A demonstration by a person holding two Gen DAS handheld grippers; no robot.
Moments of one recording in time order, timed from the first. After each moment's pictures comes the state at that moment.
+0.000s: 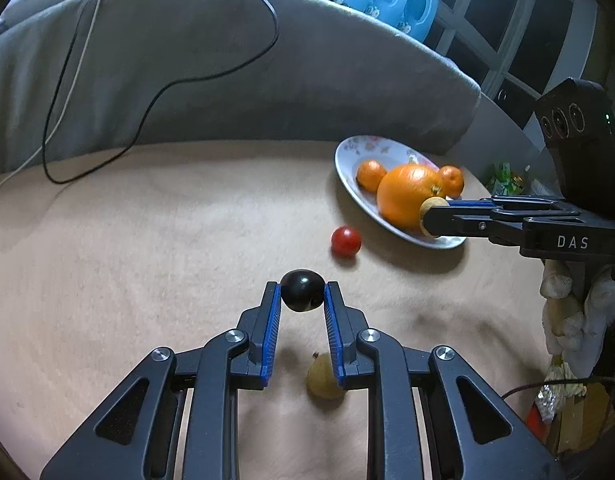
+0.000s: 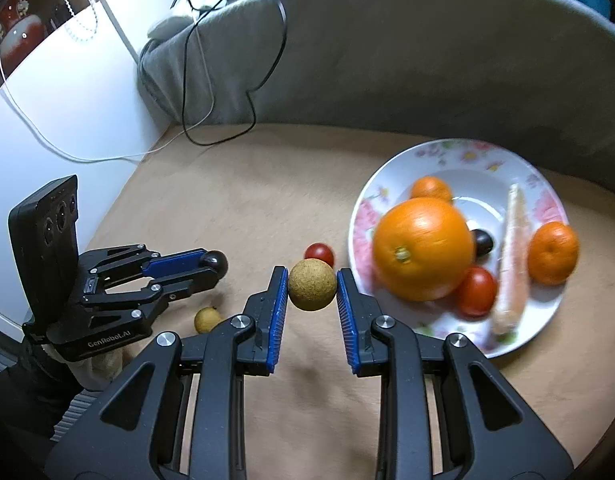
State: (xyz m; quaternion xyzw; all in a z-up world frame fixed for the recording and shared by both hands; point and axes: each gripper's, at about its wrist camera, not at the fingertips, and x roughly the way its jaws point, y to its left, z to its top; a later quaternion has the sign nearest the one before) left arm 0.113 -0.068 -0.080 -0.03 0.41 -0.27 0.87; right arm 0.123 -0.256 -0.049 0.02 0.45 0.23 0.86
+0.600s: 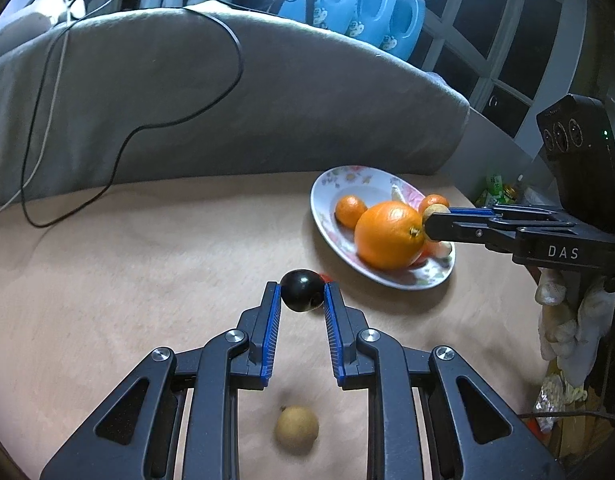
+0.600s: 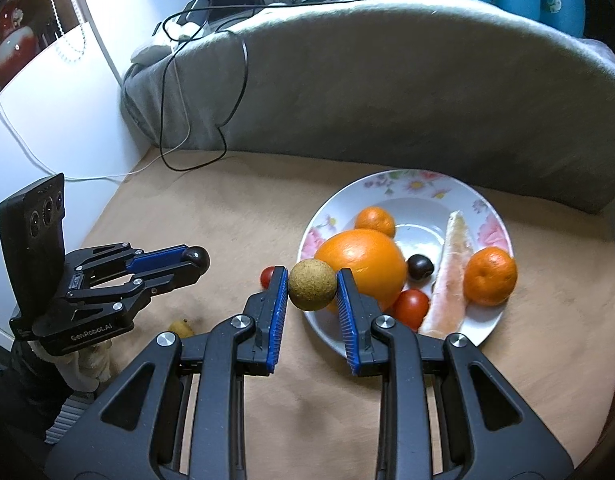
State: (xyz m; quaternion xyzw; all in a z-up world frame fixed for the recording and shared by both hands) left arm 0.129 -0.094 -0.060 -0.03 0.38 -0.28 0.88; right arm 0.126 -0.283 -0.030 0.01 0.43 0.20 0.88
